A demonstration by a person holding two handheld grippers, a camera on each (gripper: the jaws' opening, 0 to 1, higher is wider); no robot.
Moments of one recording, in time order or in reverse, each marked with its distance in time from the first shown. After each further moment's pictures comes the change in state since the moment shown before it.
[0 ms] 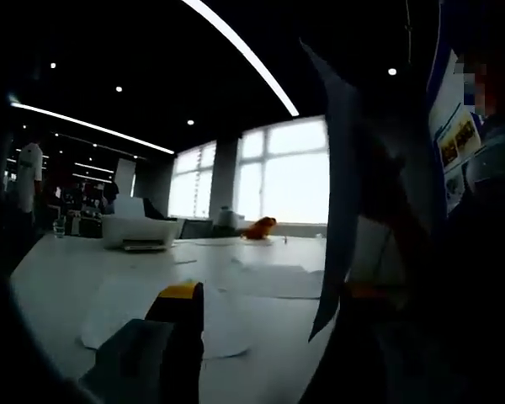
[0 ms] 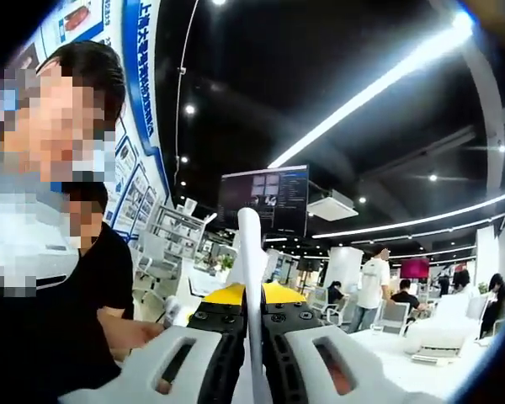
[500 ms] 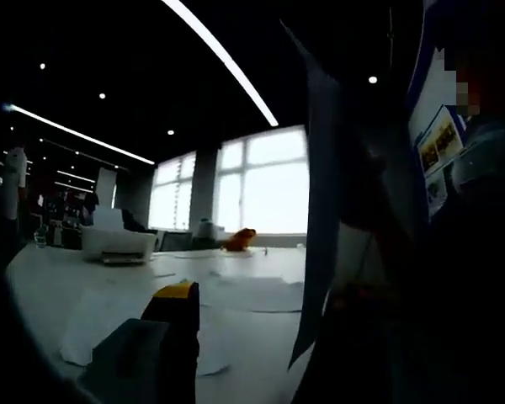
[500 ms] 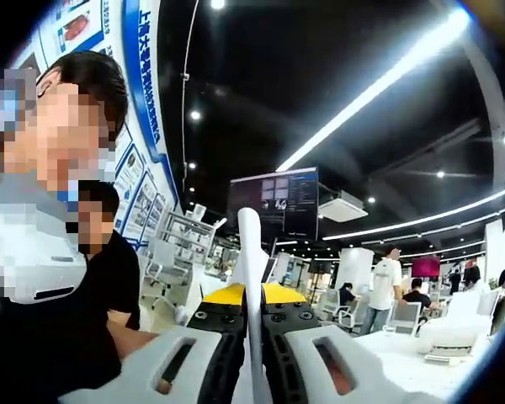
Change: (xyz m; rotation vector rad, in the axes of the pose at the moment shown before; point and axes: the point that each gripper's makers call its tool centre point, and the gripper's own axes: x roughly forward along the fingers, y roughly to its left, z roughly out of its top) left arm 0.021 -0.026 0.008 0.012 -0.062 -0.117; right arm 0.008 0.009 0.007 0.033 -0.024 0.051
